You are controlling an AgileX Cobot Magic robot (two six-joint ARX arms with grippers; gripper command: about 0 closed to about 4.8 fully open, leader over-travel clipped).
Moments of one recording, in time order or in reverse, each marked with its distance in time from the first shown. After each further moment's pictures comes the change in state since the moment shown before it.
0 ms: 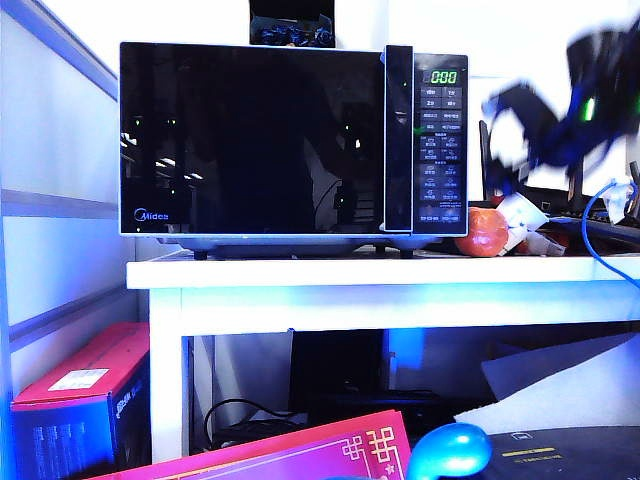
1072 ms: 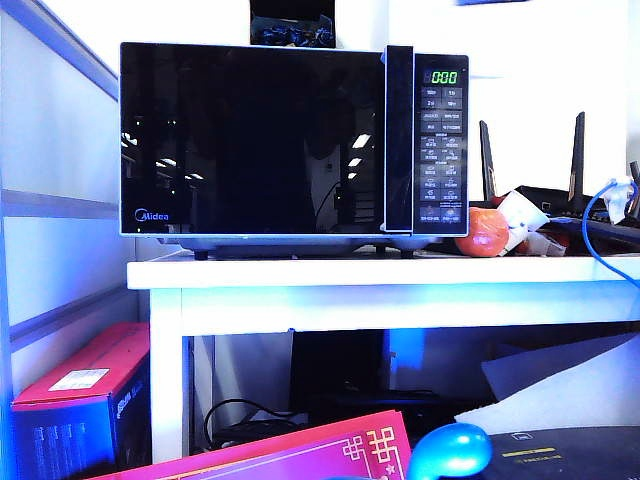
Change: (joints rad) left arm 0.000 0.000 0.000 -0.008 0.001 0.000; right arm 0.228 -0.470 0.002 -0.369 -0.244 0.349
